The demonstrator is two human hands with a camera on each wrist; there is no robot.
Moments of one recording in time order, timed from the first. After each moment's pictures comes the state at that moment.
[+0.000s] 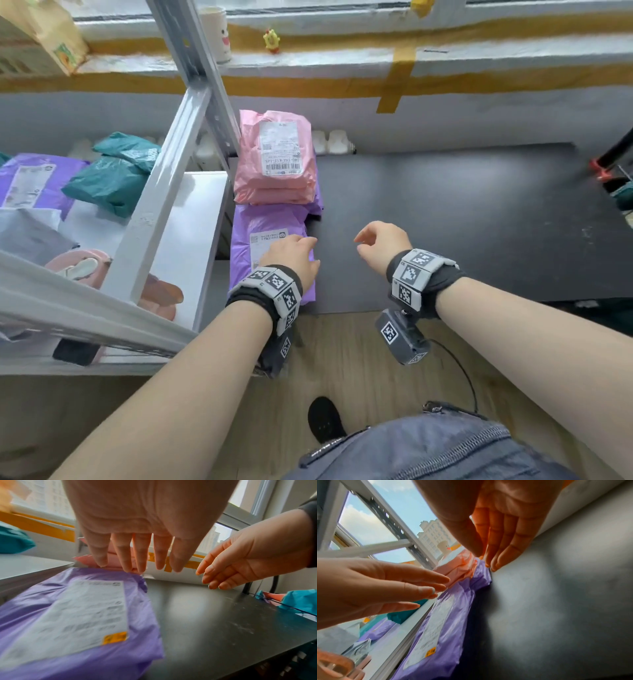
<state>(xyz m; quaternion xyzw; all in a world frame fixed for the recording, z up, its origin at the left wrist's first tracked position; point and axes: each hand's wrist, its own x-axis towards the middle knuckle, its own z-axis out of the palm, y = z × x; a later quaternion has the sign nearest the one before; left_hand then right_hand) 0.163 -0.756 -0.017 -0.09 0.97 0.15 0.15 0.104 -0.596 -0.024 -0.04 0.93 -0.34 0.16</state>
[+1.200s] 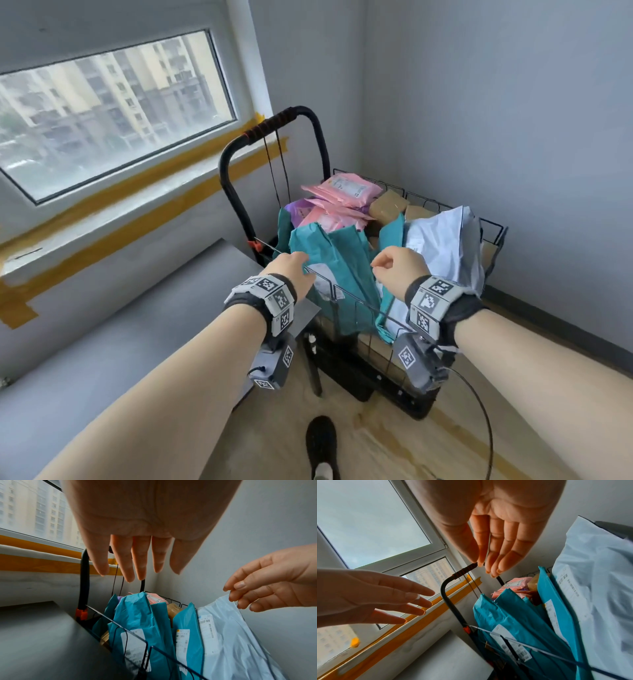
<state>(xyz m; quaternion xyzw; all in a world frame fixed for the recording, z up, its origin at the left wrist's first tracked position) 0.055 -0.175 0.073 0.30 0.94 0.10 0.15 0.166 -0.011 0.047 0.31 0.87 -0.36 -0.10</state>
